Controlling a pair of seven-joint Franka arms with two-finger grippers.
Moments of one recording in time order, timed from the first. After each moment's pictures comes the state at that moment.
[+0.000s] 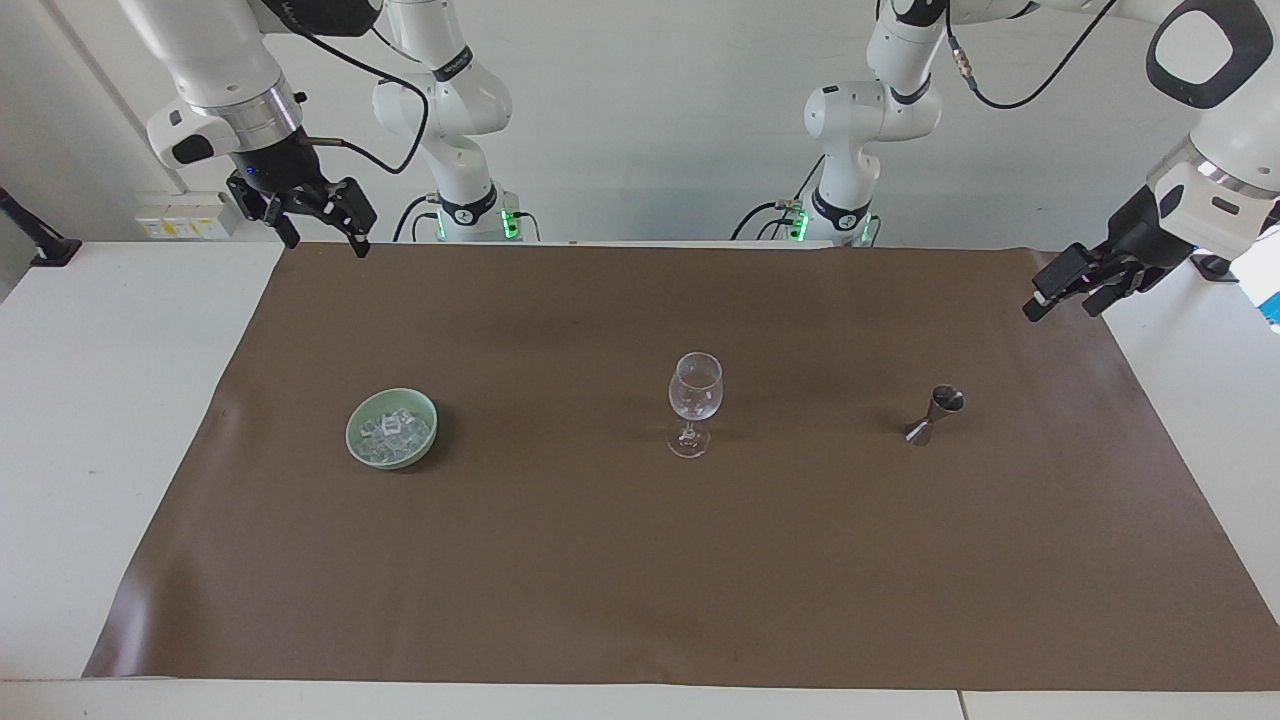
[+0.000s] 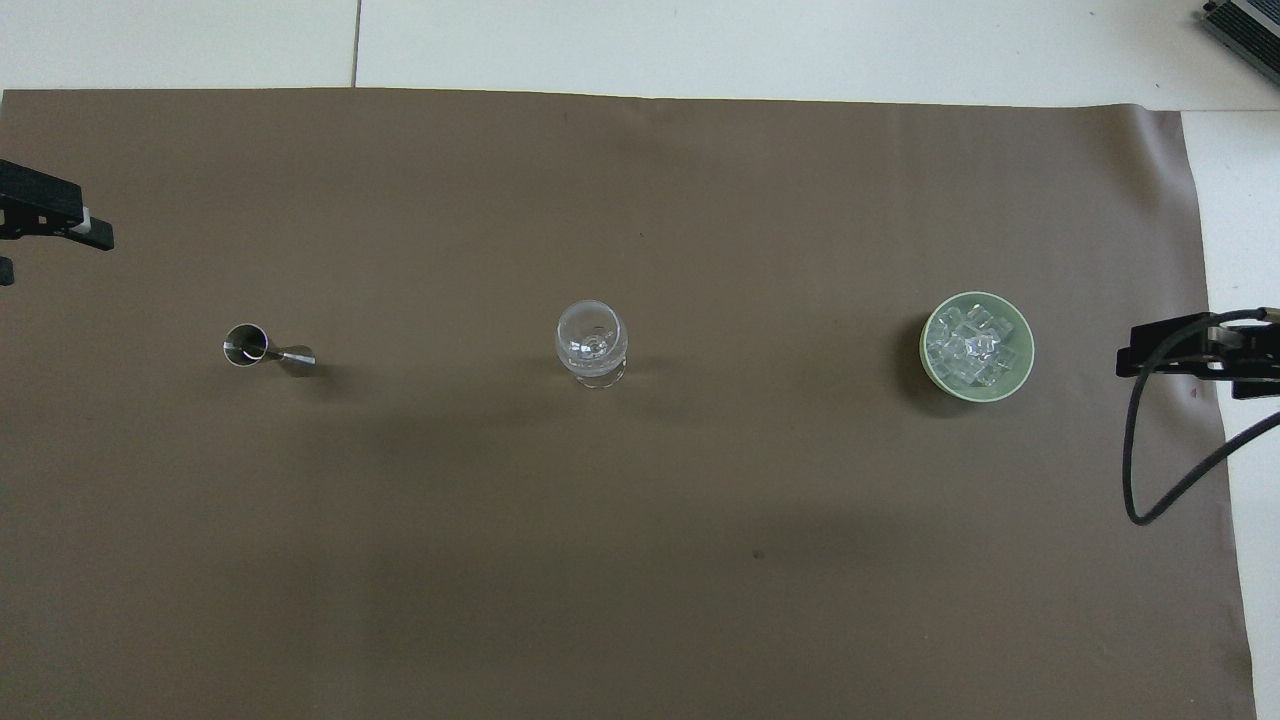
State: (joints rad) left arm 0.00 0.20 0.10 -1.32 -0.25 1.49 -0.18; right arm 0.02 -0.12 -0.06 -1.70 0.02 1.57 0.16
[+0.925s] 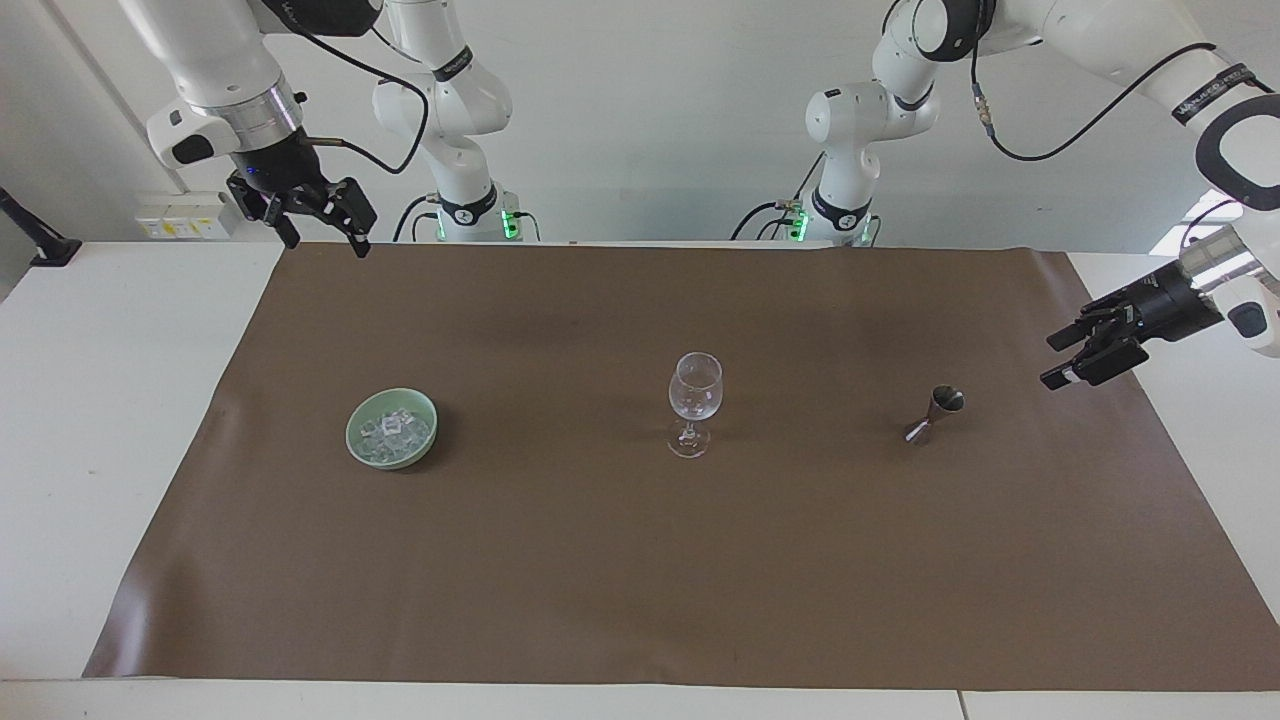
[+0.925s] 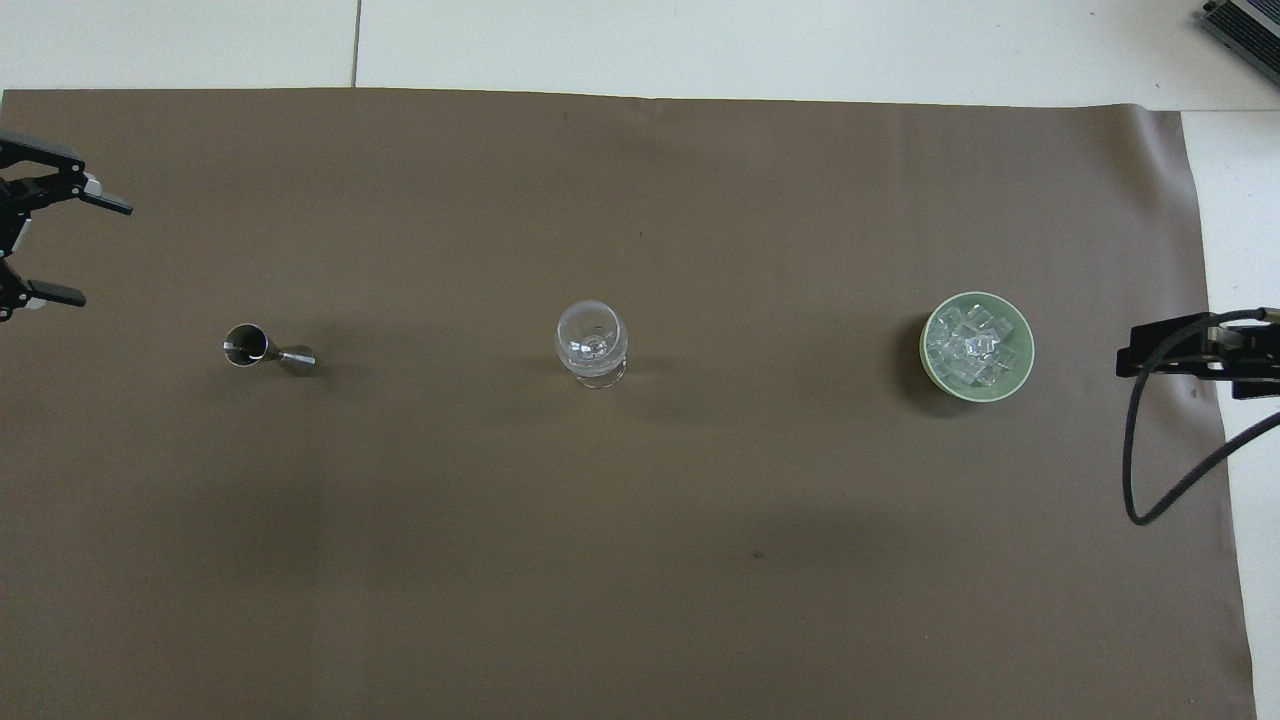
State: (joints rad) left arm 0.14 0.34 0.11 -1.33 -0.53 1.48 -0.65; right arm 0.02 -0.12 -0.06 -1.70 0.02 1.57 0.16
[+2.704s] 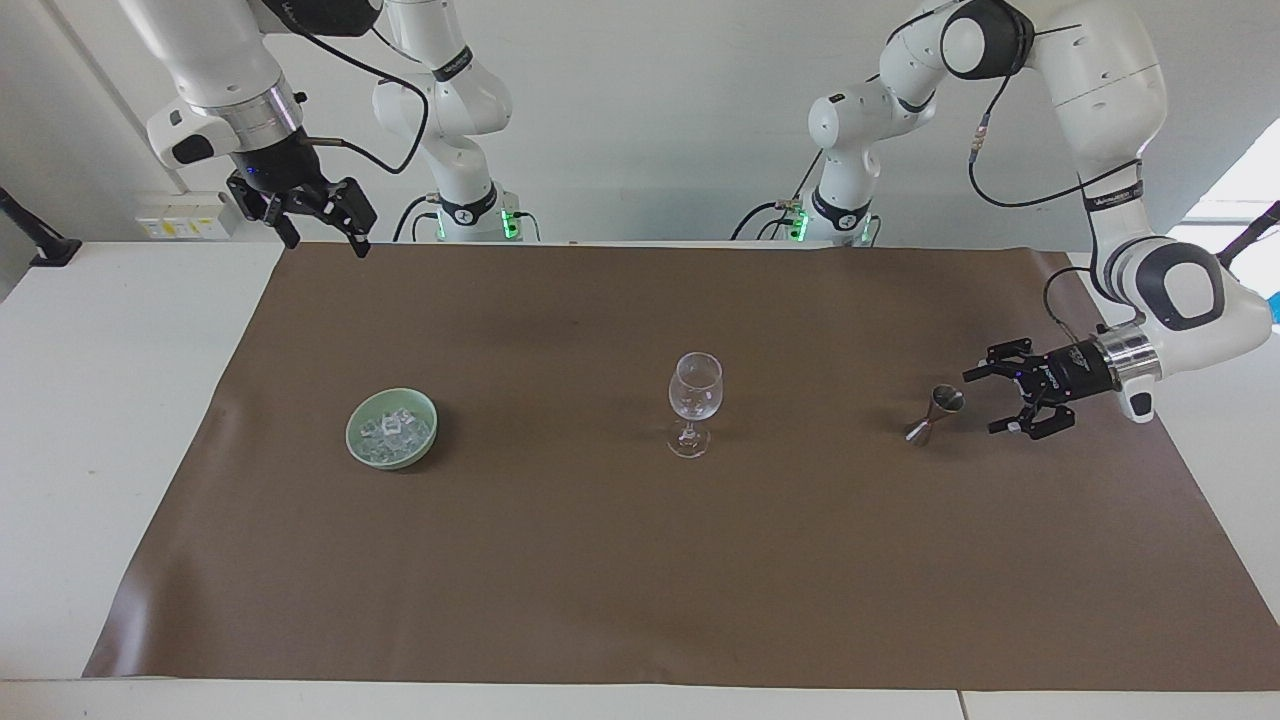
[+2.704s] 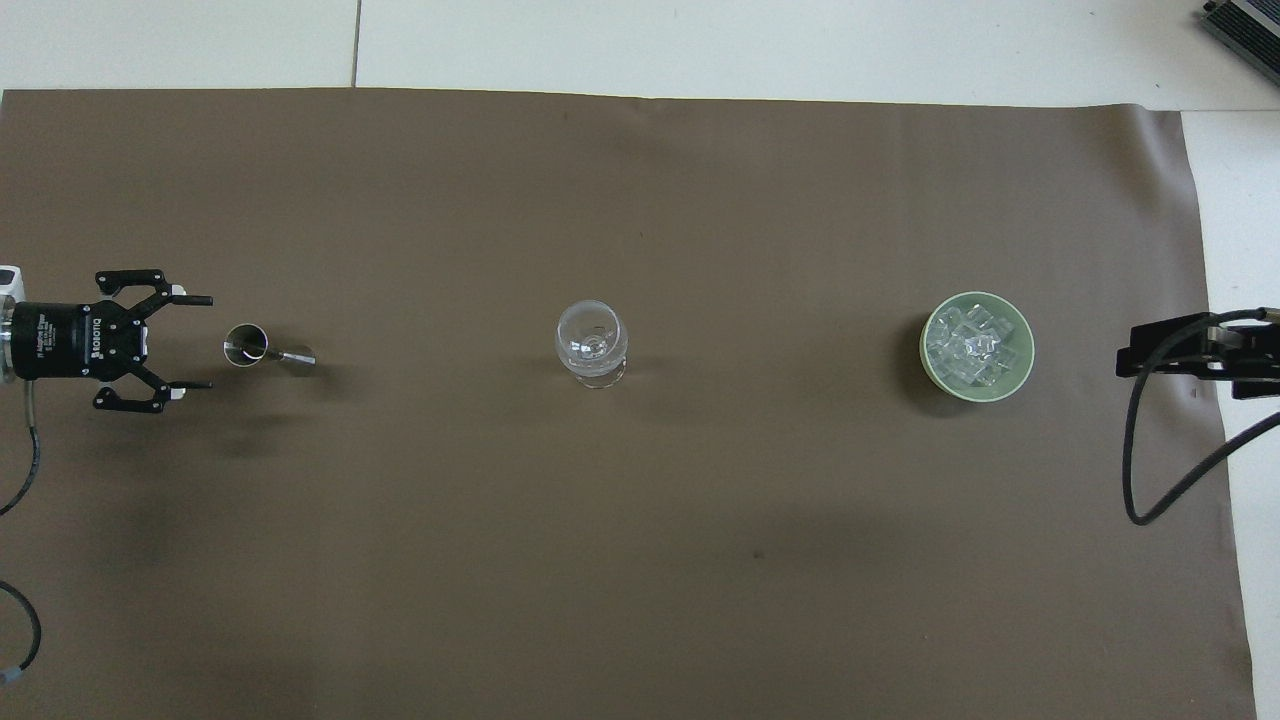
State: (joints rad) left arm 0.31 0.41 0.10 -1.83 -0.98 1.61 -0.73; right arm 0.02 -0.12 -0.06 -1.70 0.02 1.57 0.16
